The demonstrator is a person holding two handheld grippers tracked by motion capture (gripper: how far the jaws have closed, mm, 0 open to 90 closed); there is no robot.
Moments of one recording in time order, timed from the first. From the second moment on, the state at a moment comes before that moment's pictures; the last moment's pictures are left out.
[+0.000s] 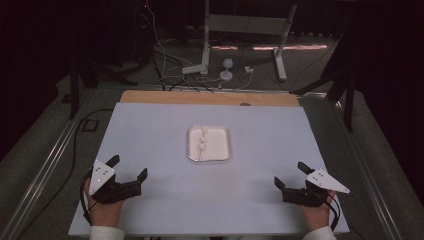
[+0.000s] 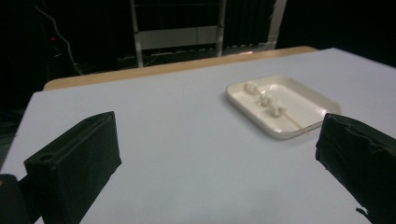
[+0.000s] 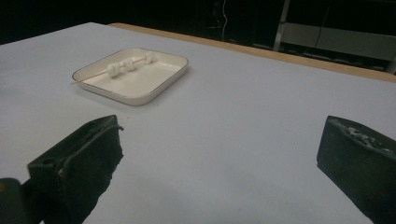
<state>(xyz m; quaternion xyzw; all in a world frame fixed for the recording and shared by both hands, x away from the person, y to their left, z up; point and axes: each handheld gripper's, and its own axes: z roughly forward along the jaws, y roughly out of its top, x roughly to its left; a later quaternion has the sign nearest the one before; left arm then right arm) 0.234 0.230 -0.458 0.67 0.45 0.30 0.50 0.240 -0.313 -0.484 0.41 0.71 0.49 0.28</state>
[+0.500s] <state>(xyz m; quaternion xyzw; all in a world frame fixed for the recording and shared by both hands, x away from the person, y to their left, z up) 0.267 0.201 -0.449 0.69 0.45 0.28 0.50 0.240 -0.312 -0.486 0.41 0.71 0.49 0.28</state>
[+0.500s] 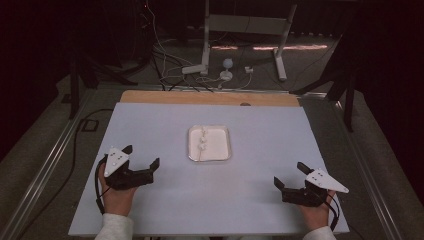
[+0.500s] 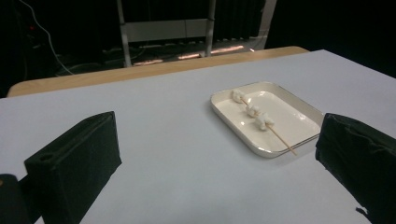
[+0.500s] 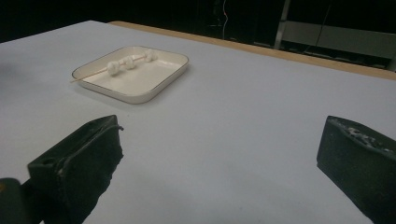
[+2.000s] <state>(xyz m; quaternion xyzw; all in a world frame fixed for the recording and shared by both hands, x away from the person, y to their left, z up) 0.344 0.112 -0.496 0.73 0.45 0.22 0.46 0.241 -0.313 -0.488 0.42 0.71 0.49 0.28</state>
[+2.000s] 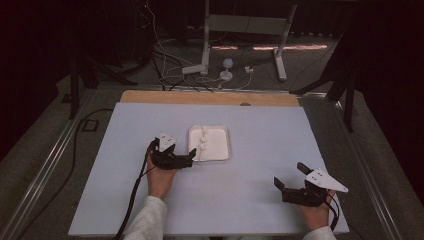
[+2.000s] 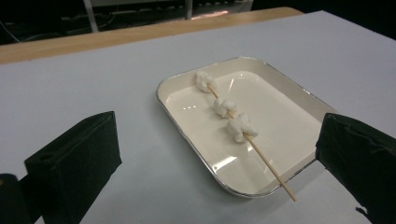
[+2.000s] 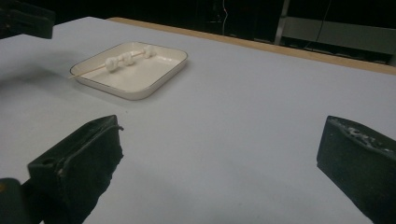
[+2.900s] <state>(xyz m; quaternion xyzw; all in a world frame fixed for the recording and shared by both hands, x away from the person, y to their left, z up) 0.361 0.071 -0.524 0.78 0.46 0.17 0.40 0.243 -0.312 -0.489 0.42 0.72 0.48 0.27</state>
